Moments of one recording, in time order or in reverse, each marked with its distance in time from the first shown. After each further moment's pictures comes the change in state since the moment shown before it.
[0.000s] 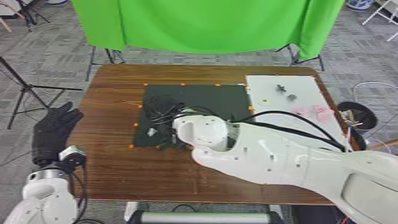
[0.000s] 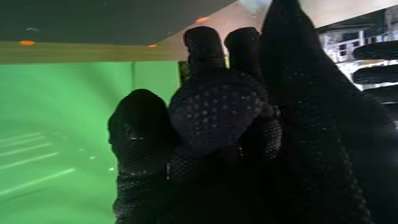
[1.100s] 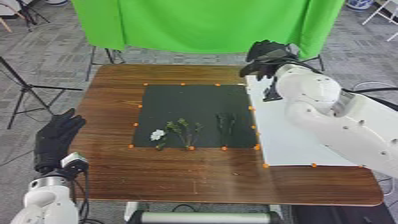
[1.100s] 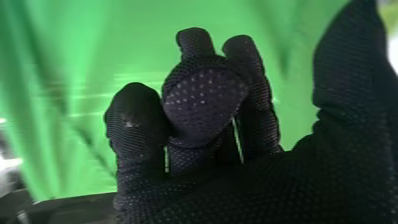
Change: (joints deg) left arm 3.1 -0.8 -0.1 -1.8 0.1 0.5 0.0; right arm -4.1 31.5 22.7 -13.8 0.9 -5.0 10.2
